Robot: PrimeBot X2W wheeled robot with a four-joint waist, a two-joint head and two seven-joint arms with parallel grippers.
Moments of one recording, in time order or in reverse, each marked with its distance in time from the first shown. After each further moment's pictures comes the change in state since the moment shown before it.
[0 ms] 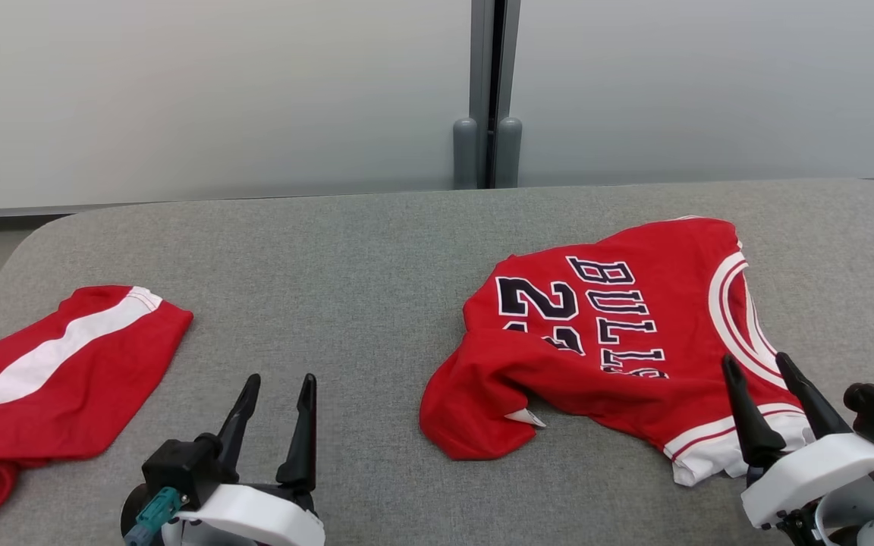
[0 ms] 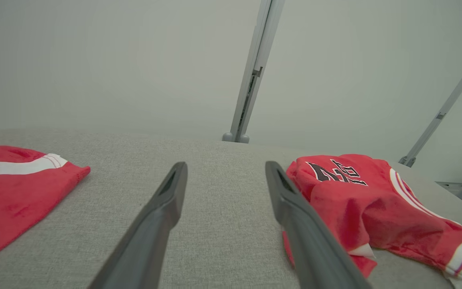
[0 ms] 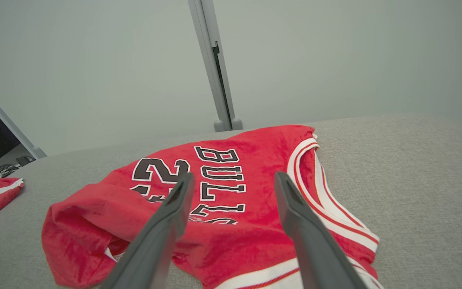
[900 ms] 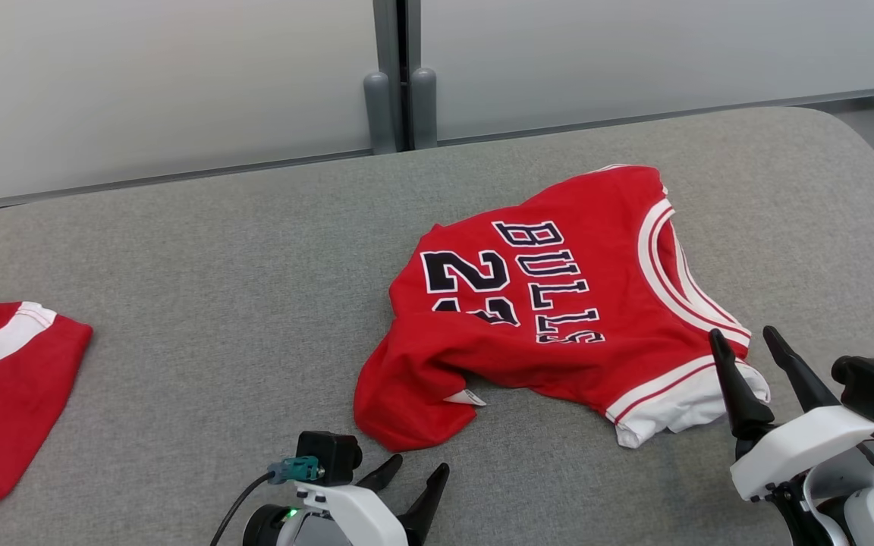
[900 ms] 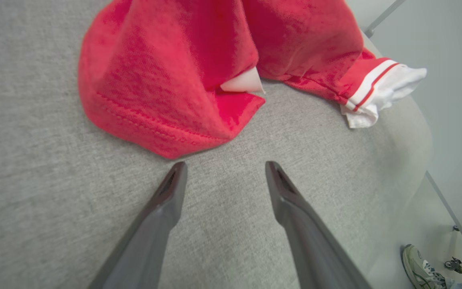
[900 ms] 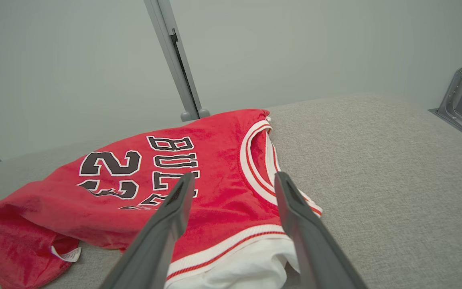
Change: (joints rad) left arm -0.071 -0.031 -0.273 0.113 -0.202 -0.071 0.415; right arm -0.076 -0.008 0.037 0.048 0.015 0.000 -0.014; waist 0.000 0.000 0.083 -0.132
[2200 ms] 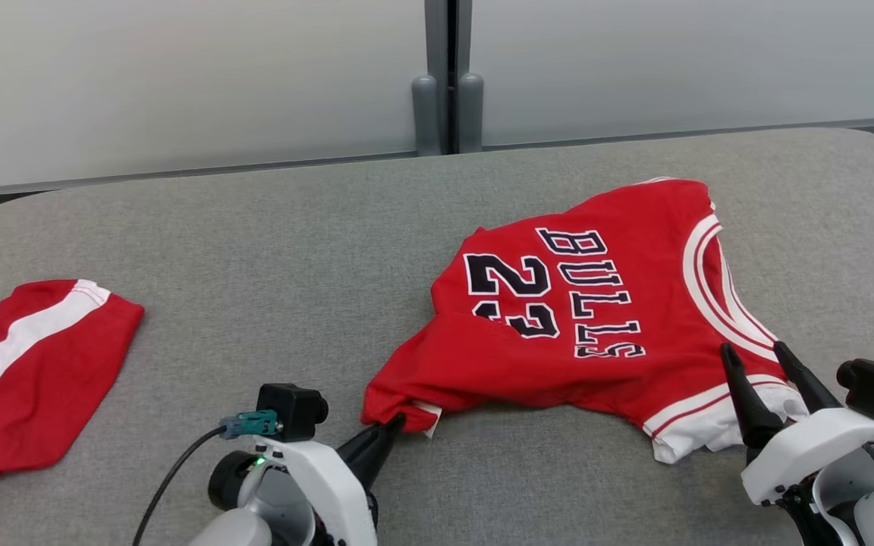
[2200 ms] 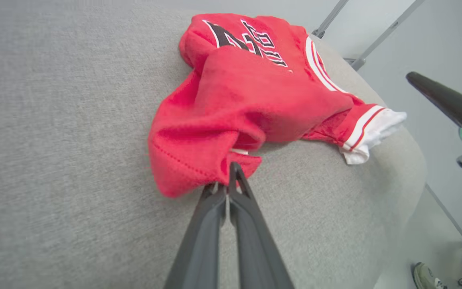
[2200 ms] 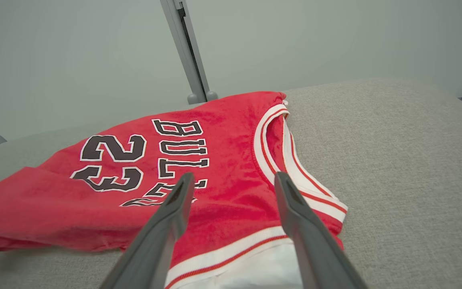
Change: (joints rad) left arm -0.146 0.171 -0.150 -0.037 -0.217 0.001 -0.054; right arm -0.013 -0.014 -0.005 0.065 0.010 0.000 0.027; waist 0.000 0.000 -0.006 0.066
